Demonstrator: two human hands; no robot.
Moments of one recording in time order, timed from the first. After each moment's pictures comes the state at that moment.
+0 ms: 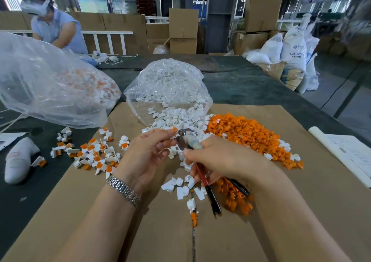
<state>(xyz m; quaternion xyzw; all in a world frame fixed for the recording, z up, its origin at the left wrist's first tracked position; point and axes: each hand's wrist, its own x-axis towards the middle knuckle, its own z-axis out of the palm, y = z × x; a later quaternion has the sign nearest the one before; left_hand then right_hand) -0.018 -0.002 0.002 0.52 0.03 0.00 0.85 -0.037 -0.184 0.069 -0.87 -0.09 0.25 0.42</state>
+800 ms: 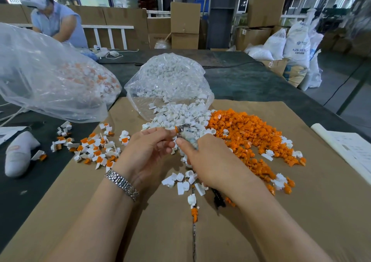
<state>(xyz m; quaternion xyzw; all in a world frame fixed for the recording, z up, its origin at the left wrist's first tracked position) -0.024 -0.003 0.007 0.53 0.07 -0.03 0.85 -0.044 -0.166 0.040 -0.93 -0.08 0.06 0.35</state>
